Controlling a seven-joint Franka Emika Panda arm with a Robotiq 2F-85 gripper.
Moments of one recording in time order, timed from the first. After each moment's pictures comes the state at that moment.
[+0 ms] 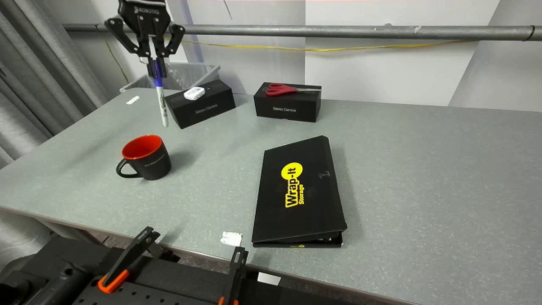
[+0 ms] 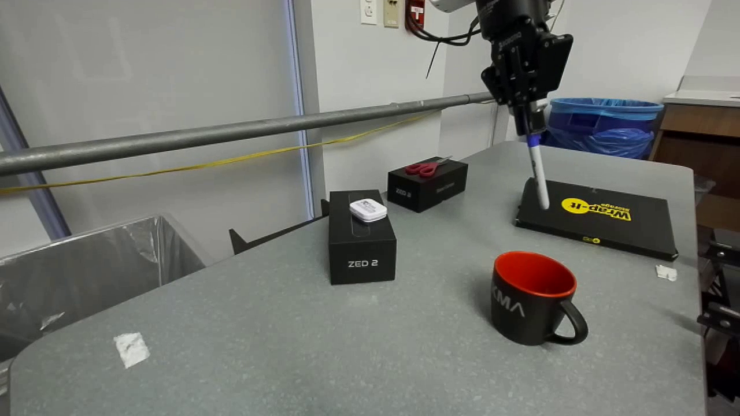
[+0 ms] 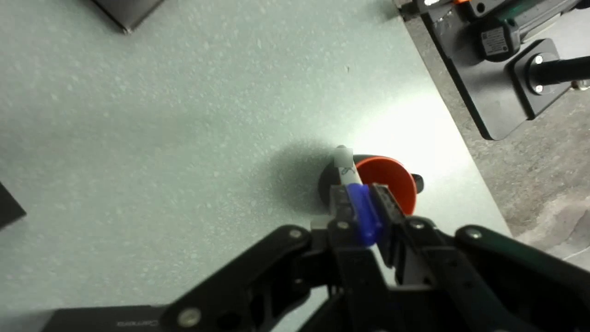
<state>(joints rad) 0.08 0.14 0.15 -2.05 0.03 1.86 -0.77</state>
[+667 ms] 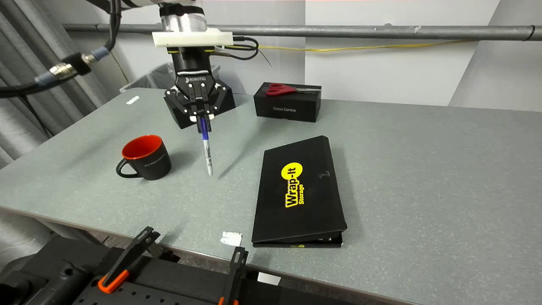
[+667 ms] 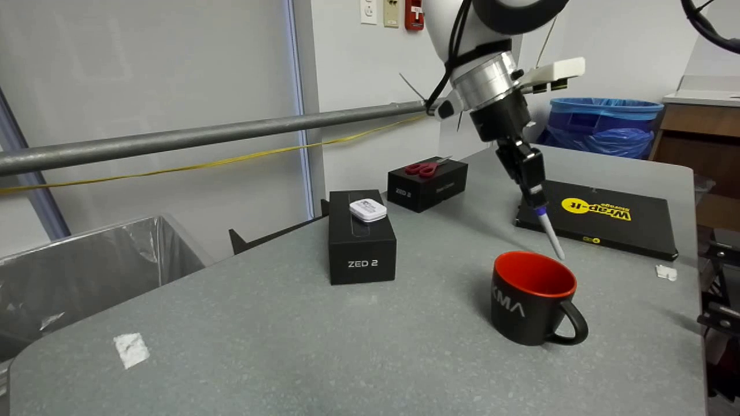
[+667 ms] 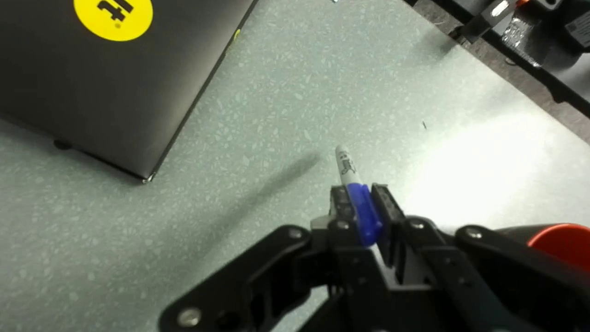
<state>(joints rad) 0.09 0.43 0.08 -2.01 -0.14 1.91 -0.40</state>
